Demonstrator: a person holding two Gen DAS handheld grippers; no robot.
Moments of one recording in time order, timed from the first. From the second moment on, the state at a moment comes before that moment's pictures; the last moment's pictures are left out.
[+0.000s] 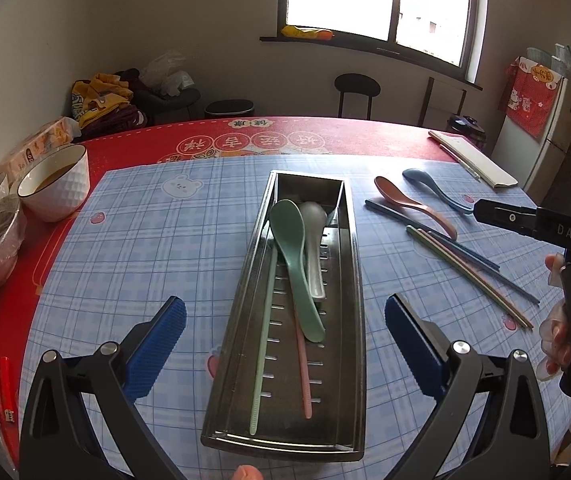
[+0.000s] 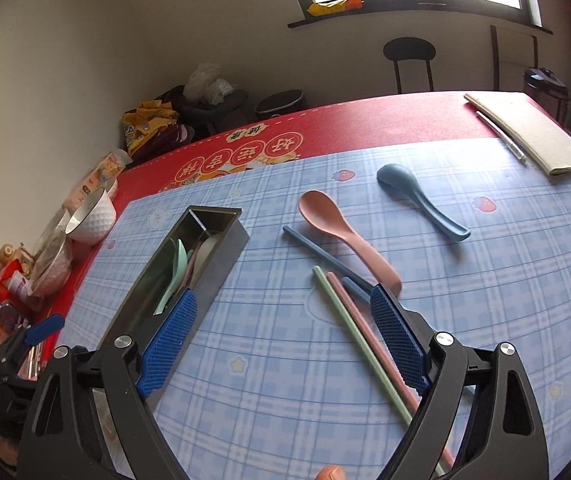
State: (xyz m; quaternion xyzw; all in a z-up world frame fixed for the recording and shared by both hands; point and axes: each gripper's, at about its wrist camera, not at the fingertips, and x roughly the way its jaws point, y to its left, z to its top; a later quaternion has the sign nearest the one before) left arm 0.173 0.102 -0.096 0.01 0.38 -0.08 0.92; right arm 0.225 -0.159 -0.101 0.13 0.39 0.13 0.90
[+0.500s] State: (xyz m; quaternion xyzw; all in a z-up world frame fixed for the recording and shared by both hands) left arm 0.180 0.030 -0.096 0.02 0.39 -0.12 0.91; right arm 0.176 -0.264 -0.113 0.13 0.36 0.06 0.92
